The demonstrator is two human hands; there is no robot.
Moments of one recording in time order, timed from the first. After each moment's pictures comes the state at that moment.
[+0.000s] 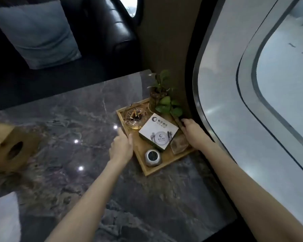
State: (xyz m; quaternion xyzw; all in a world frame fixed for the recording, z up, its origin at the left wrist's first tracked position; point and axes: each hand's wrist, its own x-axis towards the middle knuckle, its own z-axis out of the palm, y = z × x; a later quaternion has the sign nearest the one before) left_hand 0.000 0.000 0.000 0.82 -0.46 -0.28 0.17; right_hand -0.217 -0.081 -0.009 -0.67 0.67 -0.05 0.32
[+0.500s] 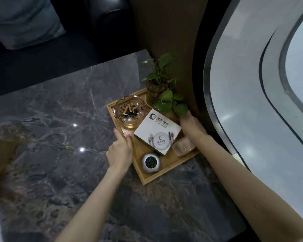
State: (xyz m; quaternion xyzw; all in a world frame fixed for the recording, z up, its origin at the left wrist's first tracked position) left_hand -0.007 -0.025 -0.054 0.85 -0.46 -0.23 0.09; right_hand -0.204 -0.131 -0.047 -0.66 0.69 0.01 0.31
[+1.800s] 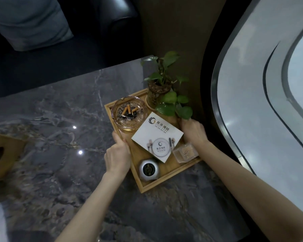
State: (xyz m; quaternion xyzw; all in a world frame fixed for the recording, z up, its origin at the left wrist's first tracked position) left_hand 0.014 -0.009 -0.036 0.83 -0.50 -0.20 0.13; right_hand -0.187 -0.114 -0.041 -0.80 0.58 0.08 0.10
